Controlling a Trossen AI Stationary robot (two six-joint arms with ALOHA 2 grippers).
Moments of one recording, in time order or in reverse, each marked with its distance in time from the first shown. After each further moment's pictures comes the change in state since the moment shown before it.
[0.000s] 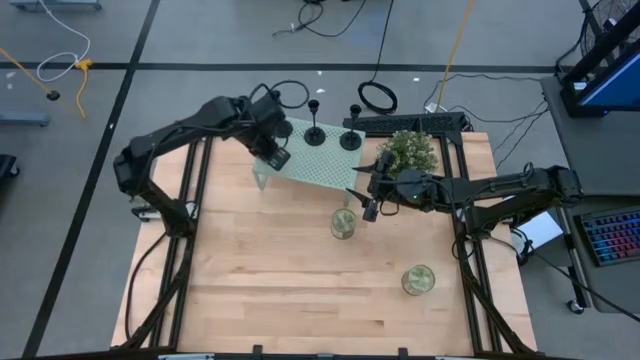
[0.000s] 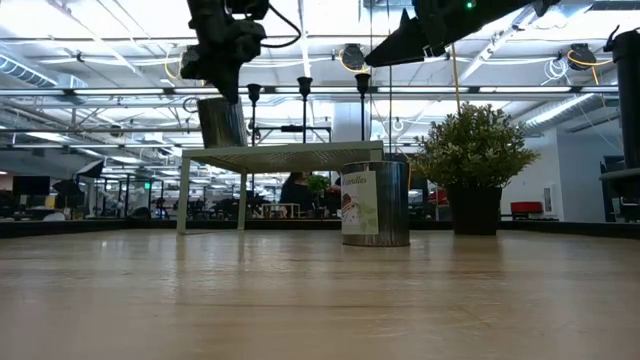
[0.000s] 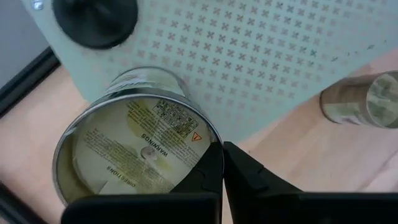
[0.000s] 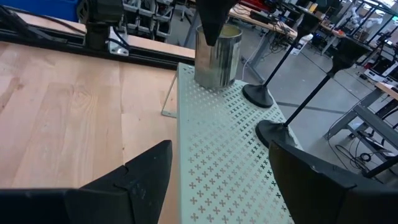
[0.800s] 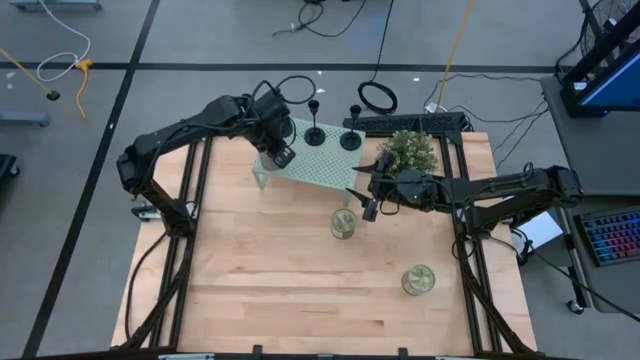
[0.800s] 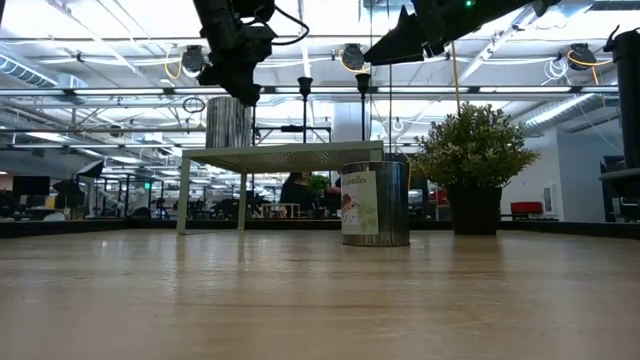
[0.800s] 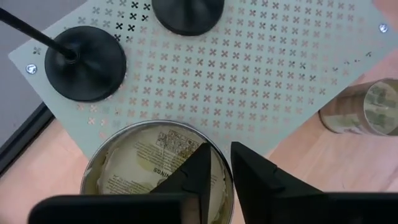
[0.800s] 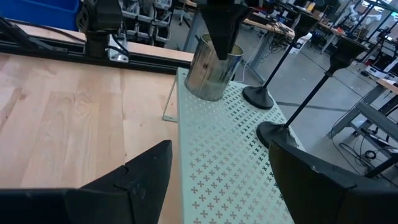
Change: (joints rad) left arm 0.015 0.020 -0.003 0.119 0.003 0.148; right arm 0.000 0.000 -0.001 0.016 0.000 0.030
